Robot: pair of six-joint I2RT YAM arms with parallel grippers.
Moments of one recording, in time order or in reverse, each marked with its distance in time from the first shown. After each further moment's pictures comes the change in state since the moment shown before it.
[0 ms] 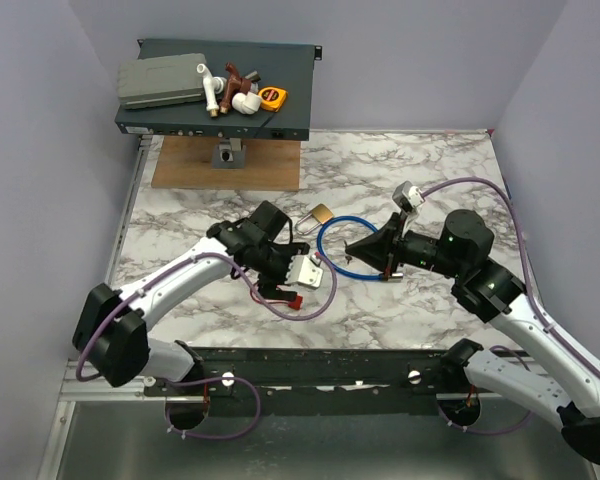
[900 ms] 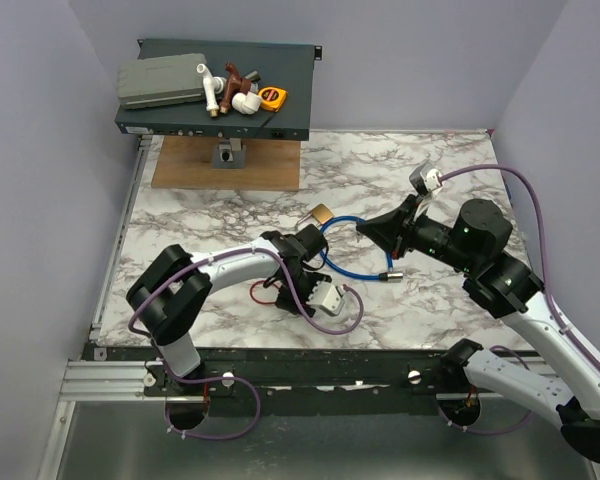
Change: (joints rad) left arm -0.144 0.354 0.044 0.047 -0.082 0.103; right arm 0.000 0.014 0.154 -0.106 0.185 -0.035
